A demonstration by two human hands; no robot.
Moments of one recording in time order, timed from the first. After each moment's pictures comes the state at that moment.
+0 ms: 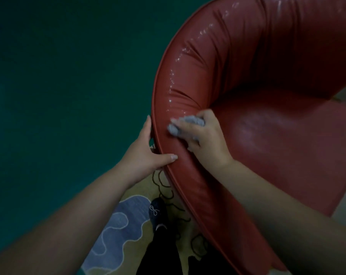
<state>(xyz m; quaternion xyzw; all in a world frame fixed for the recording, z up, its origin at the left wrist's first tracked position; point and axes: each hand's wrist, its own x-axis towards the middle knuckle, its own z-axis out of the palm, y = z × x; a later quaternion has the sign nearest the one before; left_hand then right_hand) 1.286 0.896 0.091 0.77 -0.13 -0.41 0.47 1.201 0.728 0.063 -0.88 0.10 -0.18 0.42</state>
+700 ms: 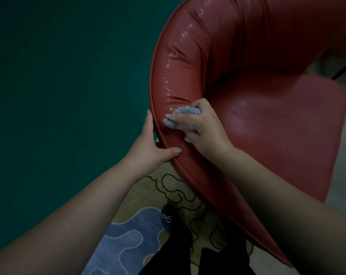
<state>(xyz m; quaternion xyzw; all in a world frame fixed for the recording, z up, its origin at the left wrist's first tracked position) 1.345 0.886 0.091 0.74 -0.23 -0.46 0.44 1.234 0.742 0.075 -0.87 0.21 -0.20 0.40</state>
